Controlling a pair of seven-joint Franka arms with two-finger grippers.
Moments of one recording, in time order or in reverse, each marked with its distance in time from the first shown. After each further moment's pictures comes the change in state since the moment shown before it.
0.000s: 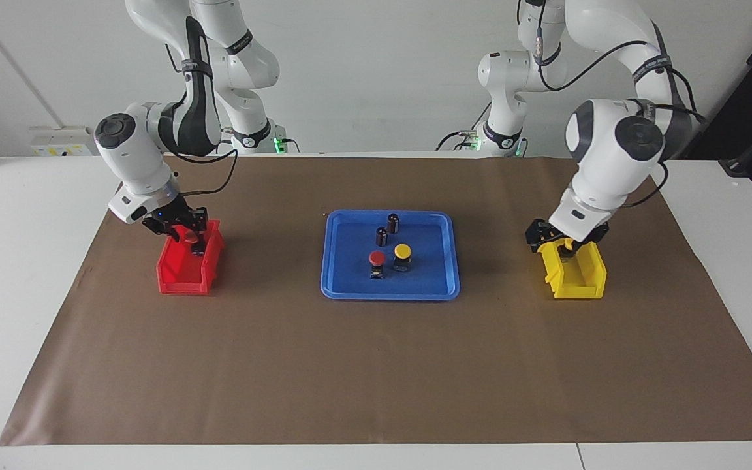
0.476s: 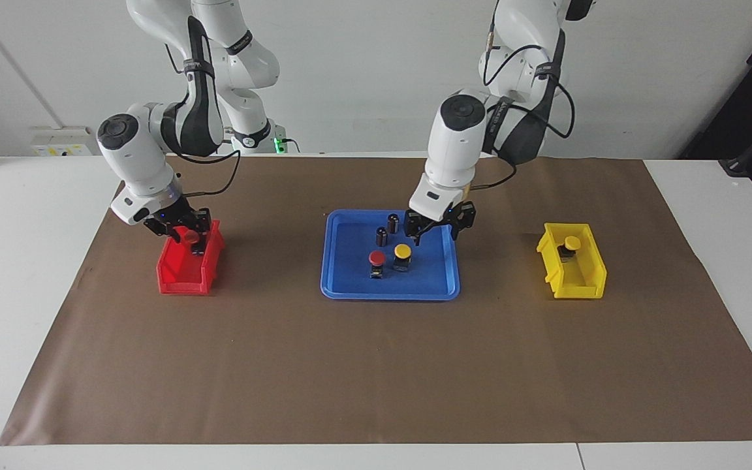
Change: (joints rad) left arm -0.428 0.018 -0.012 0.057 0.000 0.014 -0.569; right arm 0.007 0.007 -0.002 0.009 0.000 -0.001 0.005
